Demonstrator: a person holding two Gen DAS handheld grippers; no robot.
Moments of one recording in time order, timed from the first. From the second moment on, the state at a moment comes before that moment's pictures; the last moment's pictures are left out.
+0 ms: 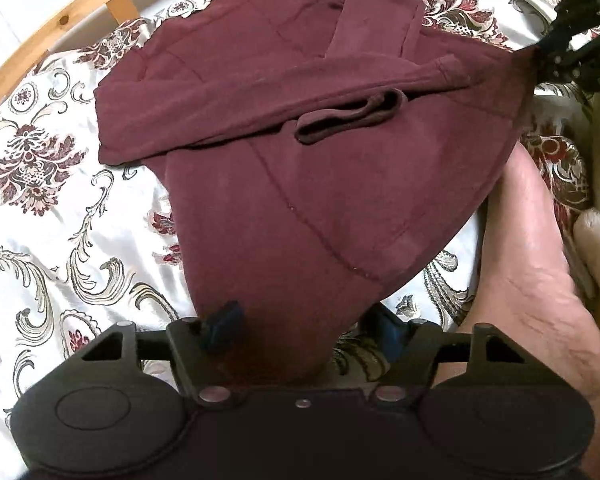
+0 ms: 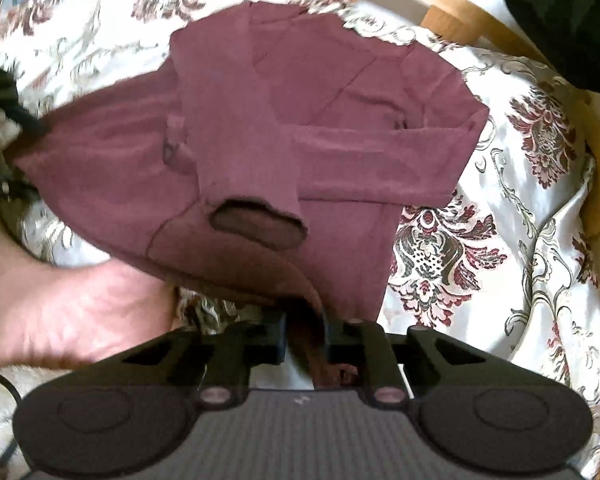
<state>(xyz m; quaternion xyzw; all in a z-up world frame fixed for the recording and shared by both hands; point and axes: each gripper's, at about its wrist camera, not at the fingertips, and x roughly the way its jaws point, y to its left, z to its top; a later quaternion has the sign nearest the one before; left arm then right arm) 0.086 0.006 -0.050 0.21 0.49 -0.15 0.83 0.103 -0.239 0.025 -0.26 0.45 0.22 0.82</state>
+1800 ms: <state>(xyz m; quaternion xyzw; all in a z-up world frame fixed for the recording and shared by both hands) 0.018 0.061 0.095 0.13 0.26 -0.10 0.95 -0.008 -0.236 0.135 -0.21 0.22 0.14 0.94</state>
